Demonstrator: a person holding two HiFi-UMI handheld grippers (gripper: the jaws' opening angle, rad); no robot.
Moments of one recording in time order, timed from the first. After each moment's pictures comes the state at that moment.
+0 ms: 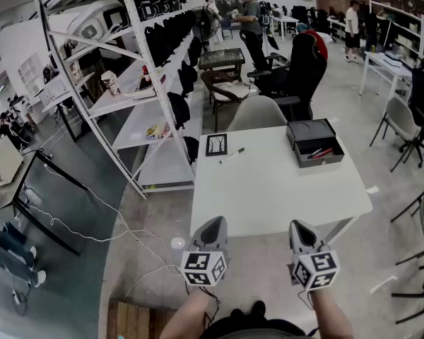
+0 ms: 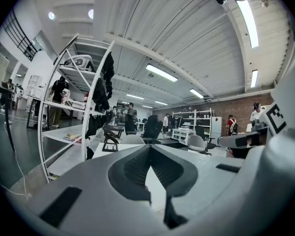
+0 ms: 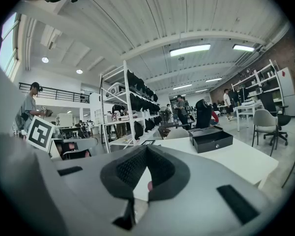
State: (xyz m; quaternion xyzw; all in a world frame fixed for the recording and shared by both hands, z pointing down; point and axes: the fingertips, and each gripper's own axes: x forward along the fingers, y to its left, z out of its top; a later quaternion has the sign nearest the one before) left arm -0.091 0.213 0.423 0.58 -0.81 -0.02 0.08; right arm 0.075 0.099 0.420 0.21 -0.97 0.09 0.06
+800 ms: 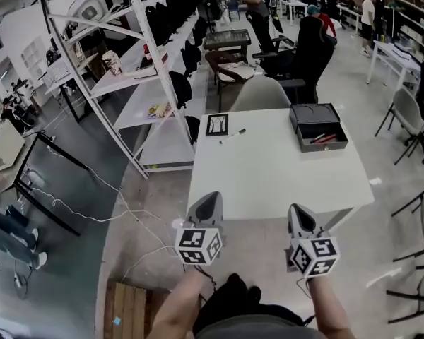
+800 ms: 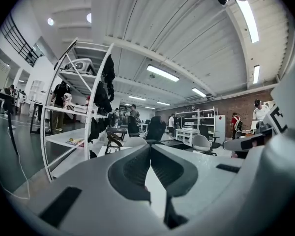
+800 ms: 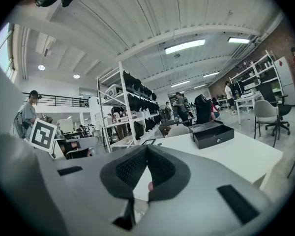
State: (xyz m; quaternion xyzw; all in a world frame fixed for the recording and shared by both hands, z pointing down) left arm -0.104 0.196 0.413 0.56 -0.83 -0.01 0.06; right arm 0.071 0.081 0.426 0.20 -0.97 0.13 0.05
